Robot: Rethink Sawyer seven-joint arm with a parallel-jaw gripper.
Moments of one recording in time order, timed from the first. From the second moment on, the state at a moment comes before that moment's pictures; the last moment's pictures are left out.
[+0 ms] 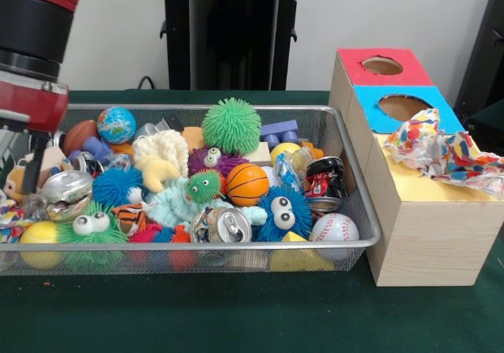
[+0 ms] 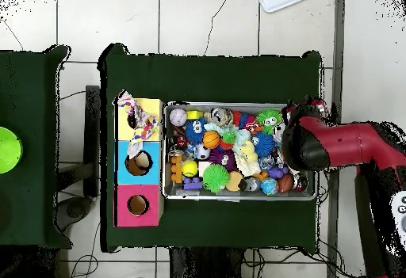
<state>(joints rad) -0.82 -0.65 0.51 1.47 -1.01 0.36 1.63</state>
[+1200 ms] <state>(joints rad) -0.76 -0.58 0.44 1.44 -1.05 0.26 1.63</state>
